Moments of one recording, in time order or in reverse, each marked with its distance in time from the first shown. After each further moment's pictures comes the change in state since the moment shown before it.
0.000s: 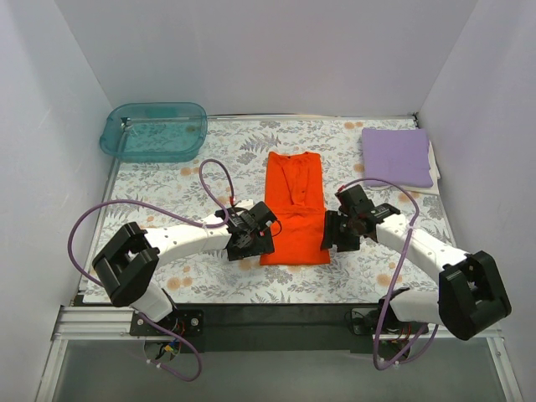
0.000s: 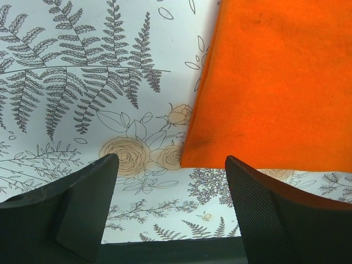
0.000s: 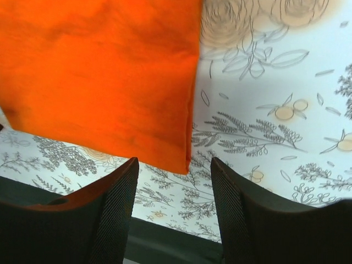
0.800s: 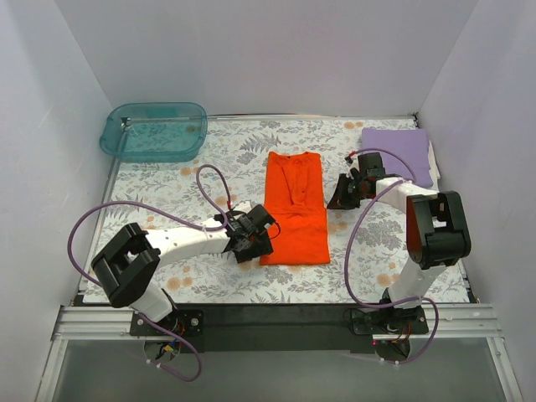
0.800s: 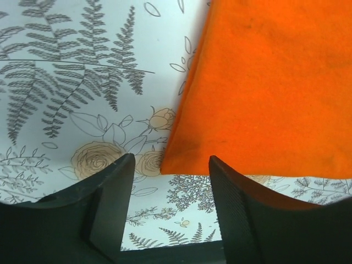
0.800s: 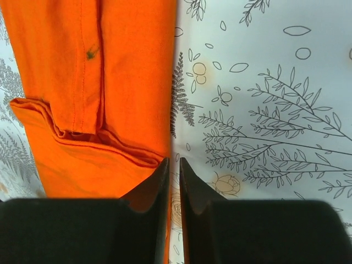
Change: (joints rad) left arm 0.000 -0.008 -0.069 0.133 0.042 -0.099; right arm -0.325 0.483 0.248 0.348 -0.287 -0.183
